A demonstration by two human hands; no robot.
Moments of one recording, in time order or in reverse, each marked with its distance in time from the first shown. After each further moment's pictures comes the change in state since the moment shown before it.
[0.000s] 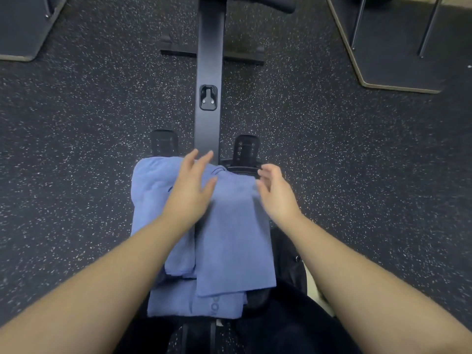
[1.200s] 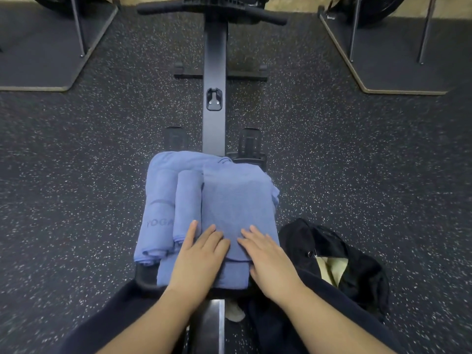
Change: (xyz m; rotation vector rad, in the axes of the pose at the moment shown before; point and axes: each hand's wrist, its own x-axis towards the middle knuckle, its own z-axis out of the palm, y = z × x) left_hand -0.165 -0.048 0.055 0.833 0.072 0.513; right_hand -0.146 0.092 0.066 -0.570 -0.127 -0.511
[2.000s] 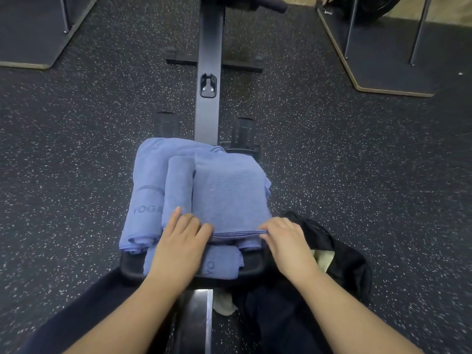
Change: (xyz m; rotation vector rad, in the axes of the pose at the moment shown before) left_hand 0.002 -0.006 -0.009 0.020 0.041 -0.109; right_hand -0.009 0.028 -0.039 -0.026 0.194 0.115
